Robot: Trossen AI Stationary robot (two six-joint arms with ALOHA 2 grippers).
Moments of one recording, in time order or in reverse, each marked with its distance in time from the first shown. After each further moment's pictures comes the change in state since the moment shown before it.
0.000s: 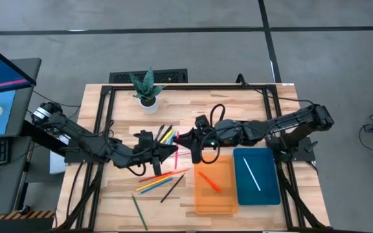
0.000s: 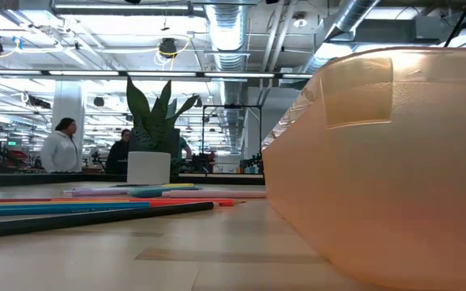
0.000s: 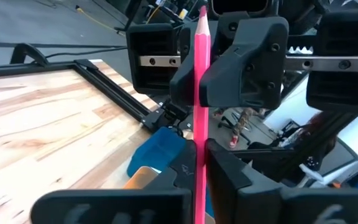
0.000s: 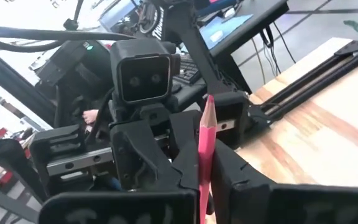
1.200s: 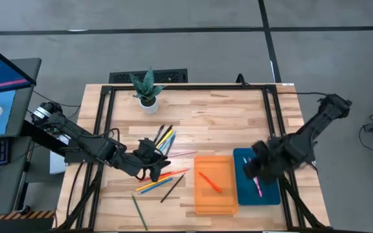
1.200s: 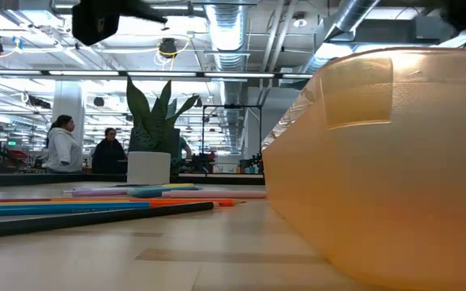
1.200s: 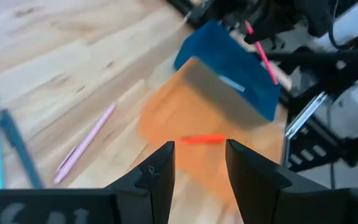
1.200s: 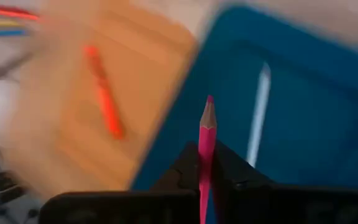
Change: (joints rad) left arm -0.025 -0.002 0.000 -0.531 0.189 -0.324; right arm 0.547 -0.401 -0.401 -1.185 0.074 1.198
